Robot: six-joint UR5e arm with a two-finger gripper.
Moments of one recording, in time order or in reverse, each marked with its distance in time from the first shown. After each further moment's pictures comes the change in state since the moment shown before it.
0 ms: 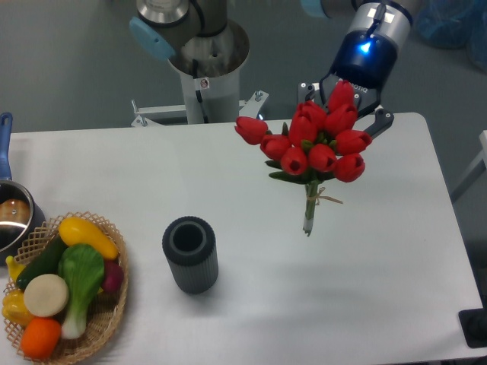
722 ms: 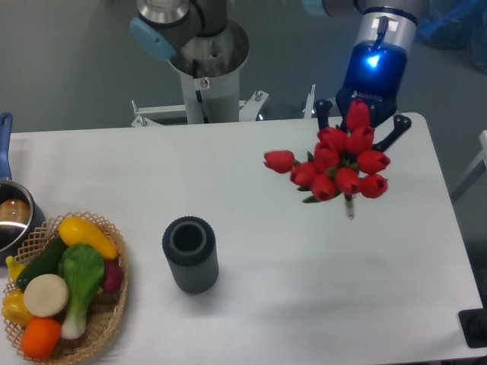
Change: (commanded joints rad) arm -0.018 0.023 -0.015 -0.002 0.506 0.090
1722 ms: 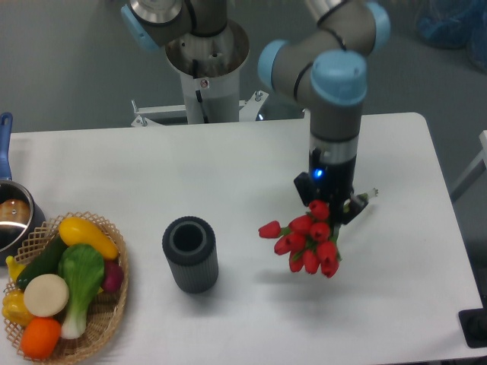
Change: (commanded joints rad) arm -0.299 -0.313 0.032 -0.003 0.582 0.157
